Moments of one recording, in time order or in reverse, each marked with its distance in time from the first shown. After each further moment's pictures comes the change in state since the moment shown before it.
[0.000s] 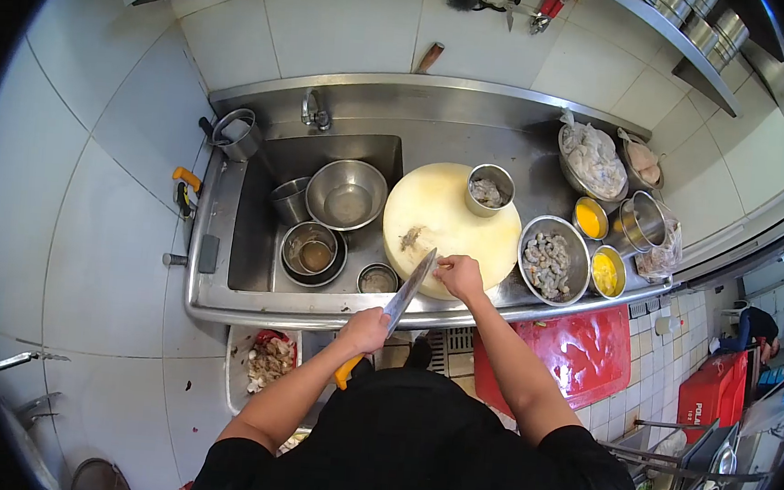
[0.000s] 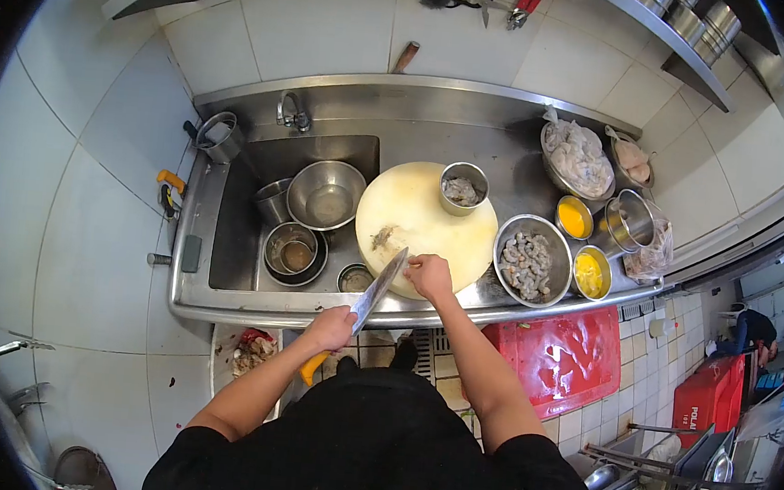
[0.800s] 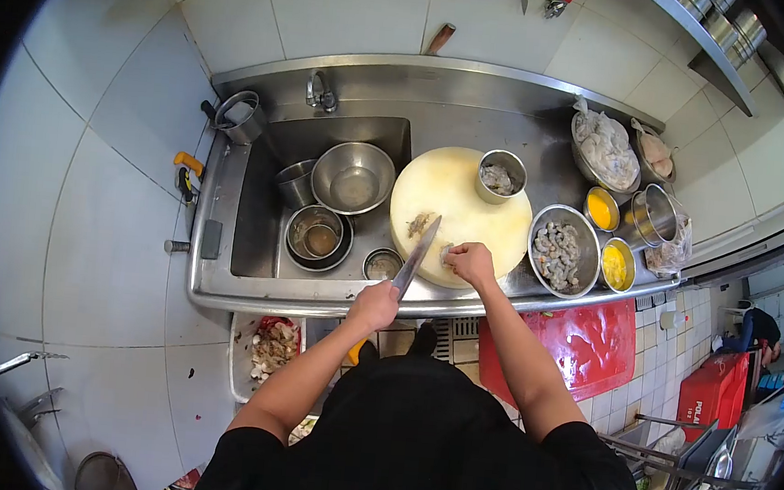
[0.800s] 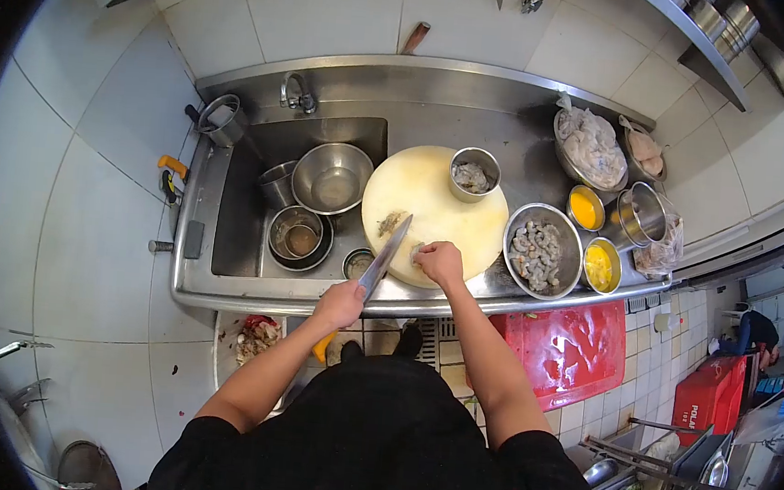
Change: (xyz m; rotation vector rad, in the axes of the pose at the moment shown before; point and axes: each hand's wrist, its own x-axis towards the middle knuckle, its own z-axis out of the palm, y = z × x) left_hand 0.016 0.015 -0.006 0.054 0.172 -0.056; right_hand 0.011 0.004 0.000 0.129 -0.064 0.258
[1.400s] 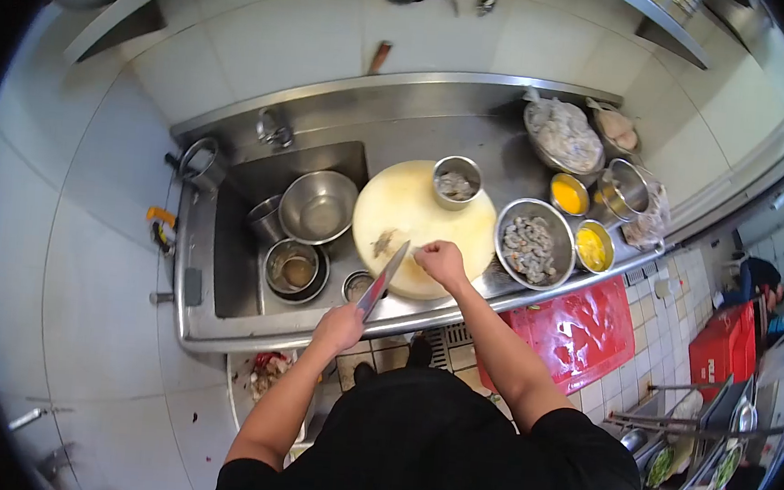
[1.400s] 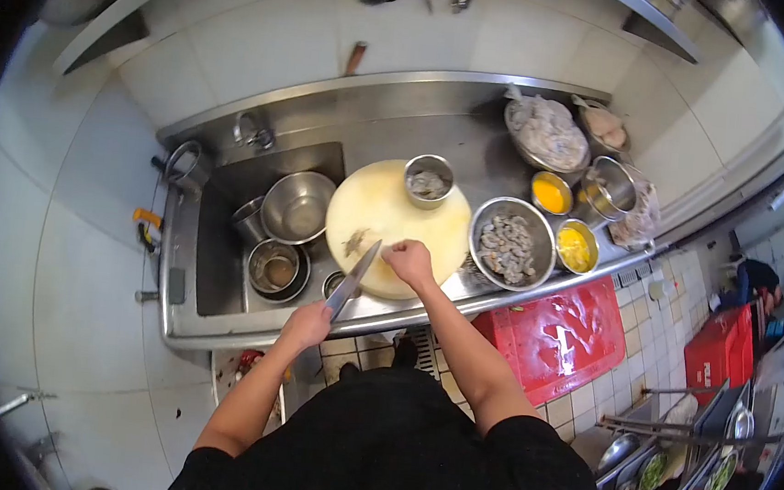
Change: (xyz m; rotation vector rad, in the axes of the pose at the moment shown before) left_hand 0.003 -0.006 -0.022 0.276 -0.114 0.064; right_hand -0.001 -0.019 -0.014 0.083 0.150 -0.114
